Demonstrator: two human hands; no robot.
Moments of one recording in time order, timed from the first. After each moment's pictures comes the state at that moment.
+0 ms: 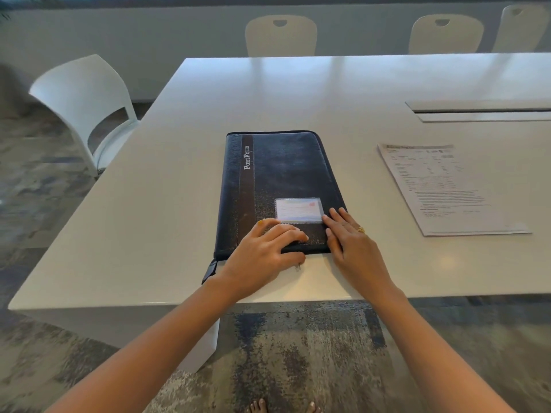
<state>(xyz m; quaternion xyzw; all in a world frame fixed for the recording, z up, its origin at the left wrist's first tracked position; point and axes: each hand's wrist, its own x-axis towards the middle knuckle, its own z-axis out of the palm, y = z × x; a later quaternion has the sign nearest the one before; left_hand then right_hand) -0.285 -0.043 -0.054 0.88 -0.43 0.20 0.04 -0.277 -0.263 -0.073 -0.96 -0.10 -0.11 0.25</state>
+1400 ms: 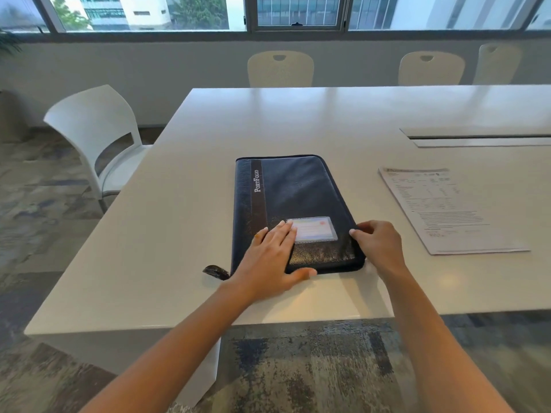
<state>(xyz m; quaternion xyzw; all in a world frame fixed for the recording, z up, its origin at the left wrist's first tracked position) -0.267 -0.035 -0.041 0.97 -0.24 0.03 0.08 -0.241 -0.262 -0.027 -0.88 0.17 -0.07 0.43</state>
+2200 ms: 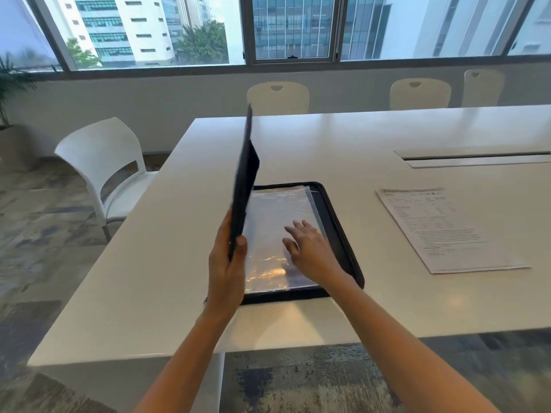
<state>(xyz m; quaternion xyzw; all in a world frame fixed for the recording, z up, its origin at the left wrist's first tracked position) -0.279 -0.001 -0.009 0.73 -0.10 0.25 0.63 -0.217 -0.169 -0.026 -0.95 -0.14 -0.02 0.27</state>
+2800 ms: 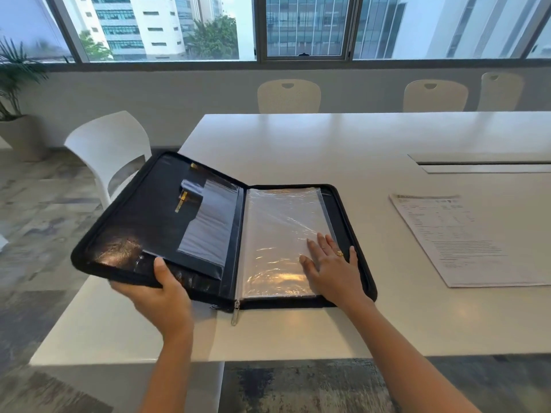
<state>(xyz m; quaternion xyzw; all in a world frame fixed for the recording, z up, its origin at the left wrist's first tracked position) -0.287 0.074 -0.038 0.61 0.29 0.46 0.58 -0.215 -0.189 -0.064 -0.99 -0.08 0.00 0.15</state>
